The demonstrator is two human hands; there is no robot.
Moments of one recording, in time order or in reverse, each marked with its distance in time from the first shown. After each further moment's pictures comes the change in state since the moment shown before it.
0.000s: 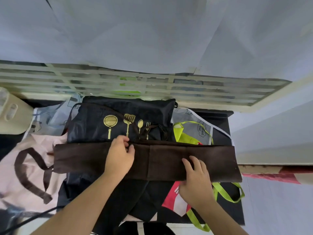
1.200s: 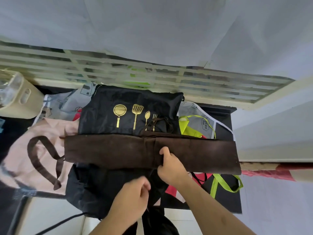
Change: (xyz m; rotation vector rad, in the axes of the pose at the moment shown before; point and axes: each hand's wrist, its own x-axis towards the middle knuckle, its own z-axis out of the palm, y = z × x) left_hand -0.144 -0.031 -0.007 0.088 -0.422 0.038; right_hand 0.019 -0.084 0.014 0.287 -0.286 -0.018
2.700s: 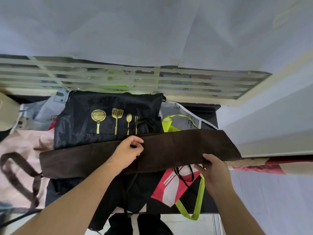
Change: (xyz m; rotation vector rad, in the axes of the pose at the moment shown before) left_hand 0.139 0.055 -0.025 -0.441 -0.010 -0.057; right_hand -0.041 0.116 -0.094 1.538 0.590 0.442
